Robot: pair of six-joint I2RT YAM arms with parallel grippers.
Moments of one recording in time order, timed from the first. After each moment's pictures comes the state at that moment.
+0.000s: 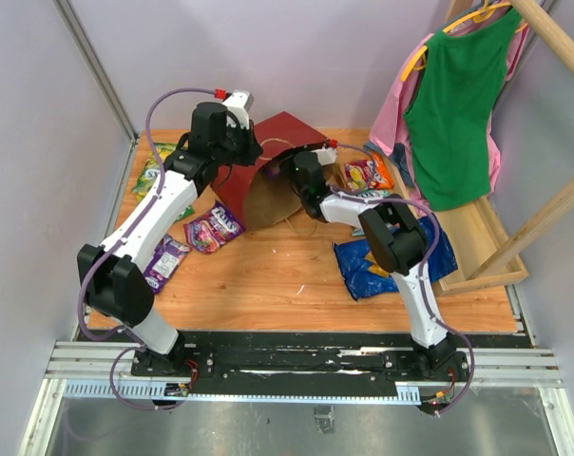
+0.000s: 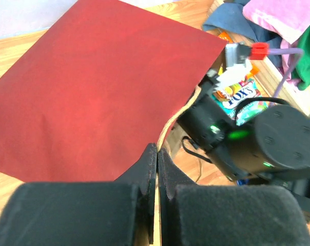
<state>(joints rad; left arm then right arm) -0.37 1.59 1.53 -0.34 0.15 -0.17 0.62 2.32 1.60 0.61 0.35 1.21</state>
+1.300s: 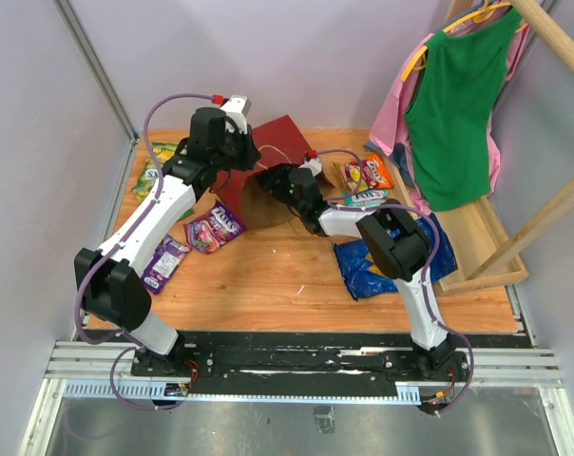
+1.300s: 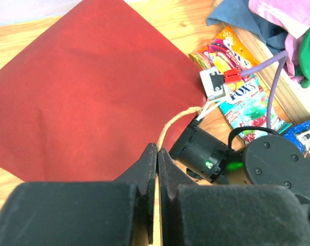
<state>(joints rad) -0.37 1.56 1.48 -0.33 0.14 -0.19 0.68 2.20 1.39 0.61 0.15 0.96</state>
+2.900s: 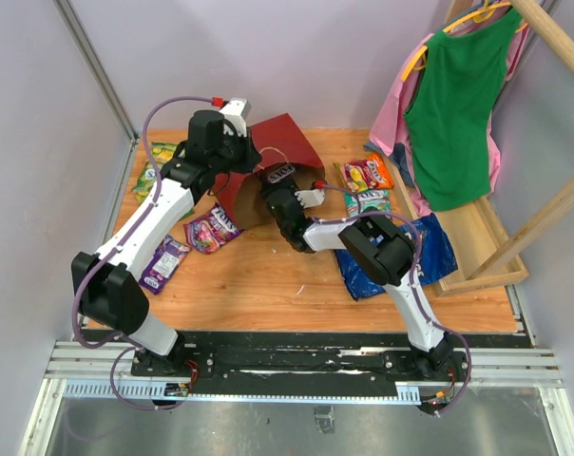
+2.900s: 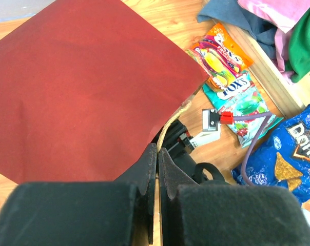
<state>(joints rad) -0.37 1.54 1.45 -0.32 0.17 -0.19 0.80 2.28 1.36 0.58 0.61 1.38</state>
